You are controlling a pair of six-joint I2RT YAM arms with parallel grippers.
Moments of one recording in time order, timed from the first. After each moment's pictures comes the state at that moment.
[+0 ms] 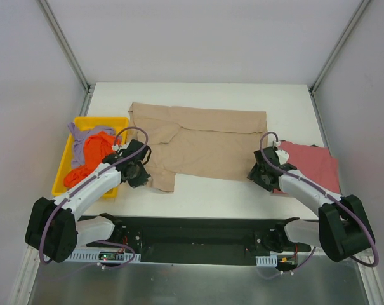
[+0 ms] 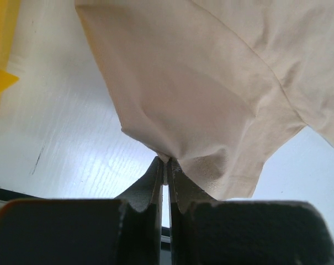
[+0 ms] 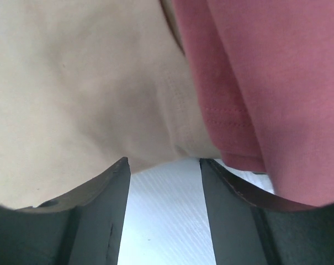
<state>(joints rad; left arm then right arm) -0.44 1.16 0.71 -0.78 -0.17 -0.96 0.39 1.23 0.57 -0.46 0.28 0.87</state>
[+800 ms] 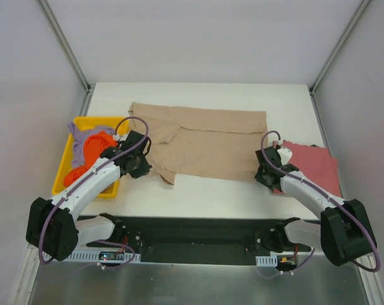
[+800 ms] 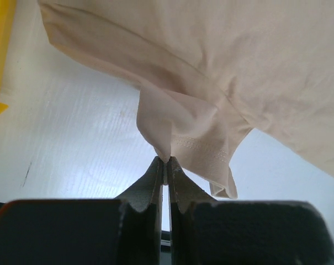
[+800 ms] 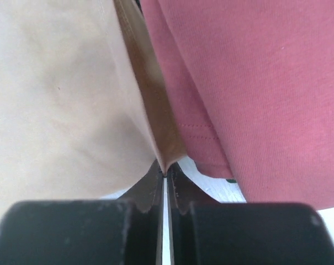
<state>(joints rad) -0.44 1.17 0.82 -0.78 -0.17 -0.91 0.38 1.20 0.56 -0.46 0.38 0.84</state>
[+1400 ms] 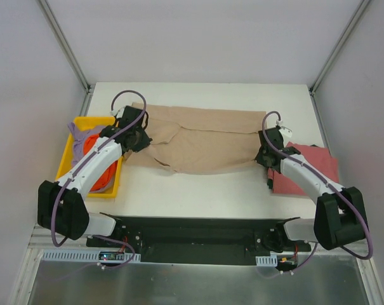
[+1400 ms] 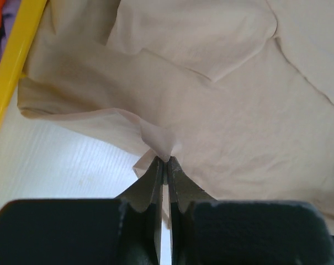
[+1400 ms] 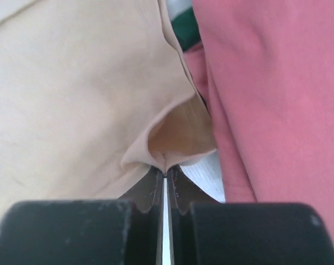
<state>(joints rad) -0.34 1.33 1.06 -0.69 -0.19 -0.86 0.32 1.29 0.77 -0.47 0.36 0.71</state>
